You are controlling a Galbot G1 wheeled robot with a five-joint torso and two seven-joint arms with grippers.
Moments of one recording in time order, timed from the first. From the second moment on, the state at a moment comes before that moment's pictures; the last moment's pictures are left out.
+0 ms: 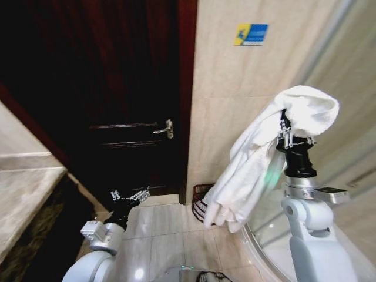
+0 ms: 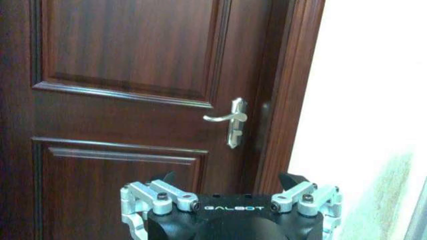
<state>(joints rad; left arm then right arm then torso) 1.83 -1.53 -0.68 -2.49 -0.27 0.23 0.08 -1.18 1.22 0.76 2.17 0.44 0.35 -0.19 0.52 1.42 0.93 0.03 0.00</state>
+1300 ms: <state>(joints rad) 1.83 -1.53 -0.68 -2.49 -0.27 0.23 0.08 -0.84 1.17 0.55 1.76 0.52 0.46 -0.27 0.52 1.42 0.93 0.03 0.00</state>
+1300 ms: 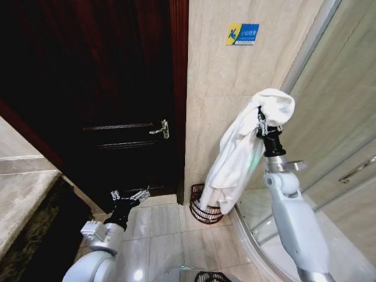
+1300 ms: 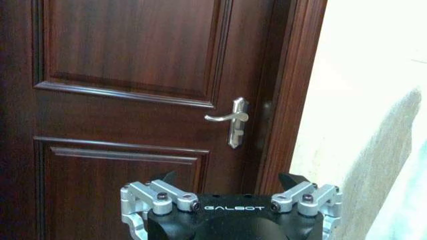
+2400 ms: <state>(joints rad) 1.83 -1.53 -0.68 -2.49 -0.27 0.23 0.08 -0.85 1.20 0.53 1.58 0.57 0.55 -0.32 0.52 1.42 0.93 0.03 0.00</state>
